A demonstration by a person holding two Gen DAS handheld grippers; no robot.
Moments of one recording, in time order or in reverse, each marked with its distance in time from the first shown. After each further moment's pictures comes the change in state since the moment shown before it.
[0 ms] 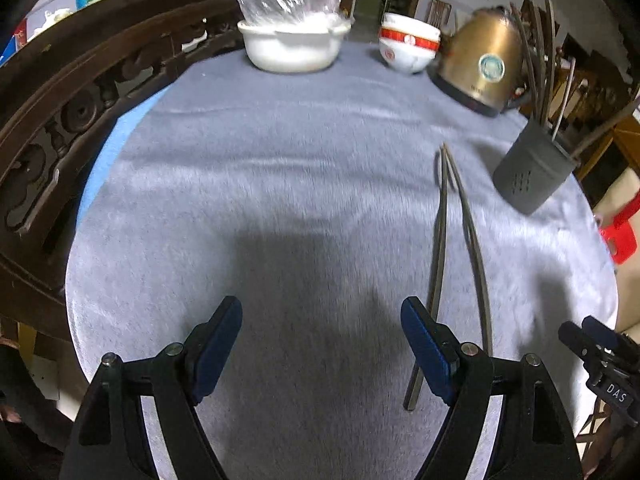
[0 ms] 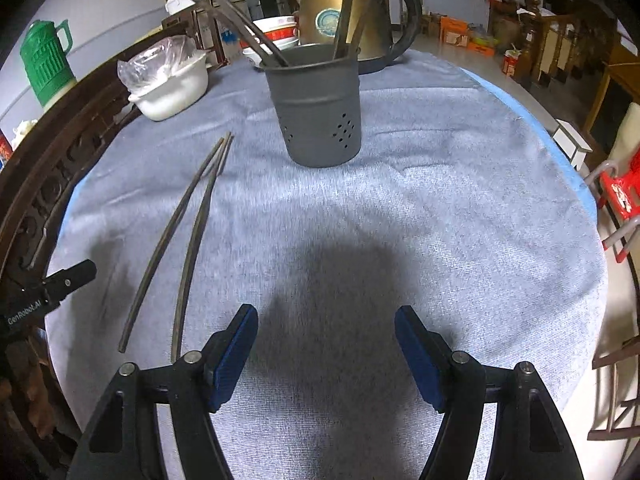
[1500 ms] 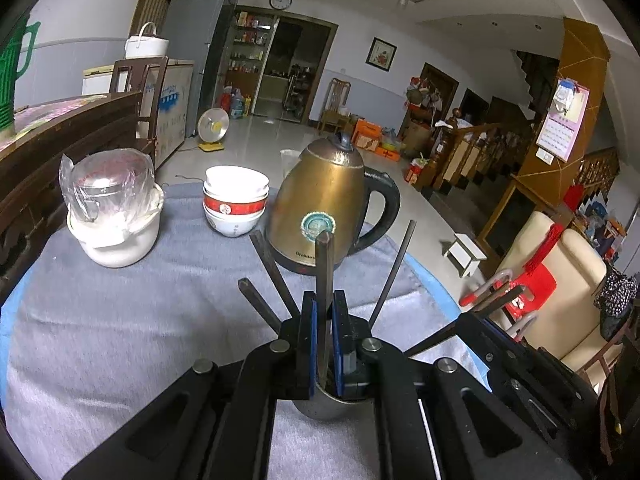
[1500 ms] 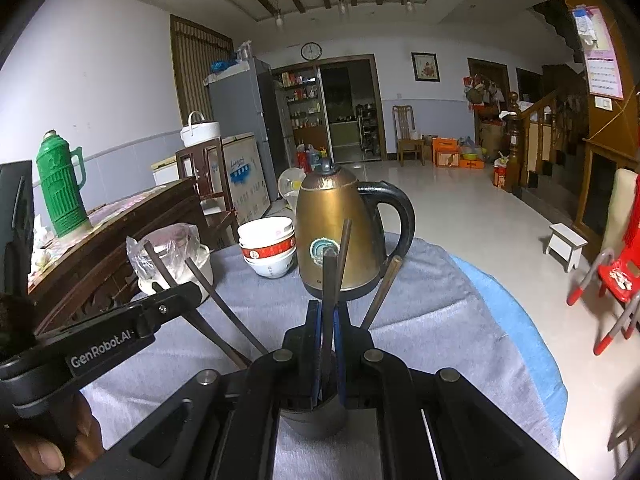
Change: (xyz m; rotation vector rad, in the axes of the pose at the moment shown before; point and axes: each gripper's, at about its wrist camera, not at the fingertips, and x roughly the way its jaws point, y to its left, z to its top) left arm -0.073 -0.157 0.149 0.111 -0.342 -0.354; right arm -0.080 -0.018 0.154 0.030 -0.518 0.027
